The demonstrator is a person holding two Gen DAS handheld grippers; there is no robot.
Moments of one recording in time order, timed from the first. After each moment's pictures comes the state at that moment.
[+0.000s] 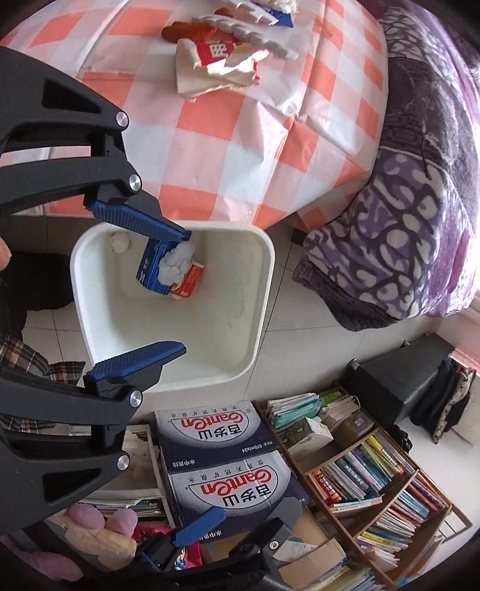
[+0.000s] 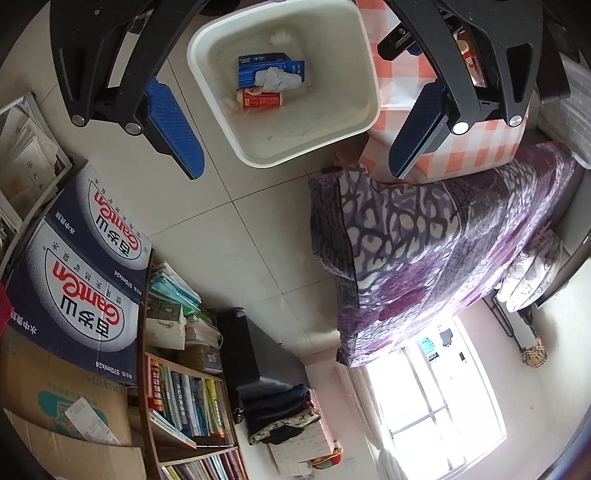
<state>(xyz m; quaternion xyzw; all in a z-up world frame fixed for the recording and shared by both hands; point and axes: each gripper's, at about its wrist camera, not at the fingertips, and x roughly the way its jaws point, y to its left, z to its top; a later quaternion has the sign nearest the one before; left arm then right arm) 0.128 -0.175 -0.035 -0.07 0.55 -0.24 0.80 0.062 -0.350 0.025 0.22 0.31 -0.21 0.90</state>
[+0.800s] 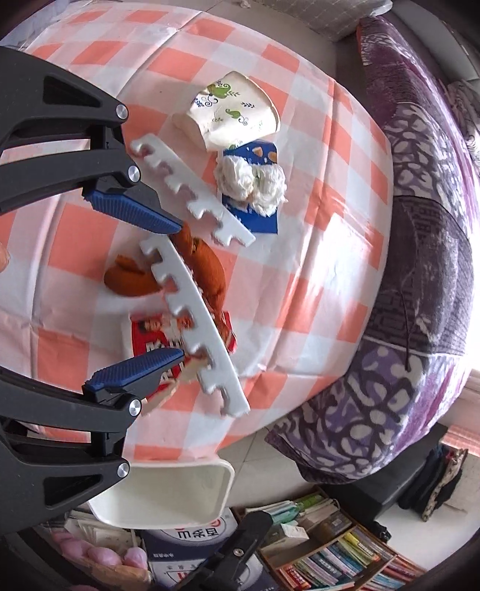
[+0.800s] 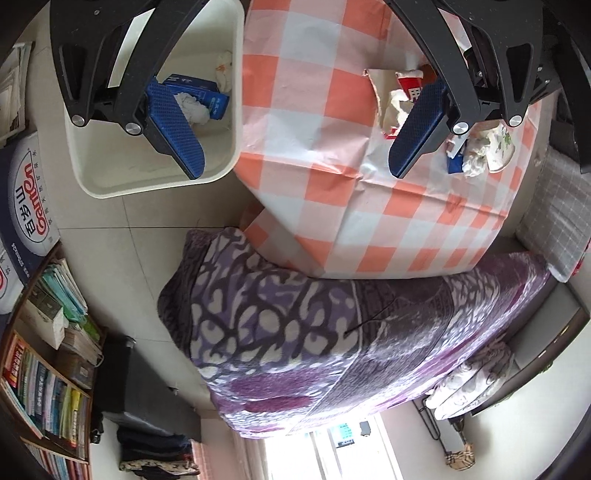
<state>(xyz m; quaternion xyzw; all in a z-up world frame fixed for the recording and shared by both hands) 0.205 0.022 -0.061 0.00 0.57 -0.10 0.82 0.178 -0.196 -0.027 0.13 0.43 -0.04 0.89</state>
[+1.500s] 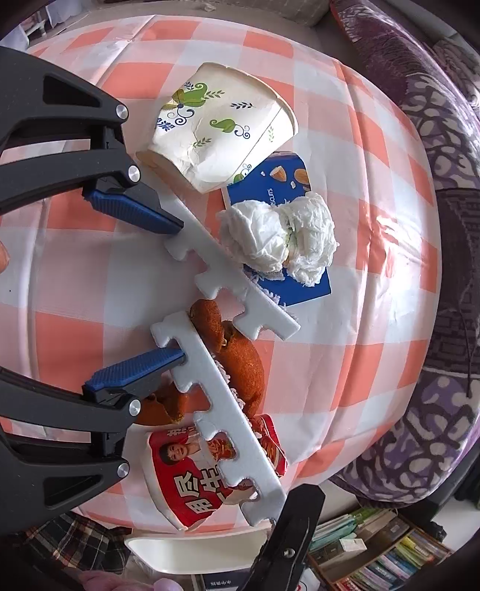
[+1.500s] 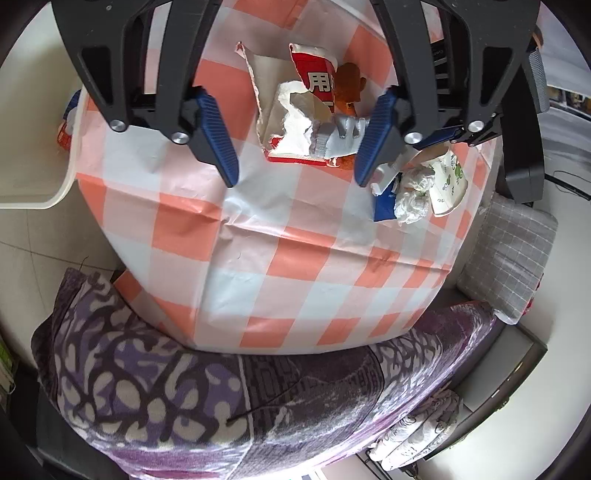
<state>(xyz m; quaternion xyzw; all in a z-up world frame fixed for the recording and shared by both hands) 0.235 0.067 -0.114 0.08 0.61 -0.13 0.78 0.232 -0.116 -0.088 0.19 0.52 0.10 0.83</state>
